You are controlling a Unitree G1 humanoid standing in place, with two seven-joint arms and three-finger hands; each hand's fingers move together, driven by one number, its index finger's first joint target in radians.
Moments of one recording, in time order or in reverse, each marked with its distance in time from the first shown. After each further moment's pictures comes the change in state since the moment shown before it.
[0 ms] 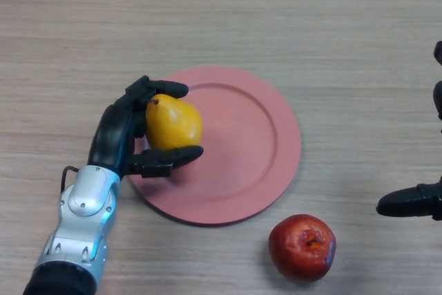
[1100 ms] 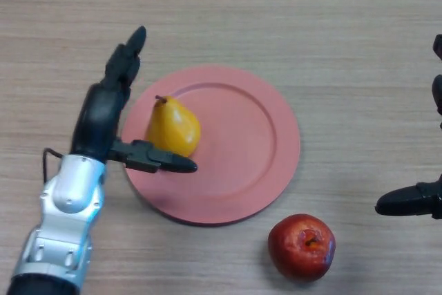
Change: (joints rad) left arm 0.130 0.058 0.012 -0.447 0.074 0.145 0.038; right arm -0.010 0.001 0.004 -0.022 0.008 0.002 0.002
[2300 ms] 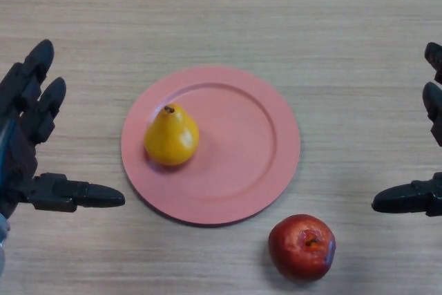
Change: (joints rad) left arm 0.333 0.075 0.265 -0.644 -0.294 0.463 -0.199; right arm -0.005 -0.001 0.013 0.104 0.049 -0.059 -0.010
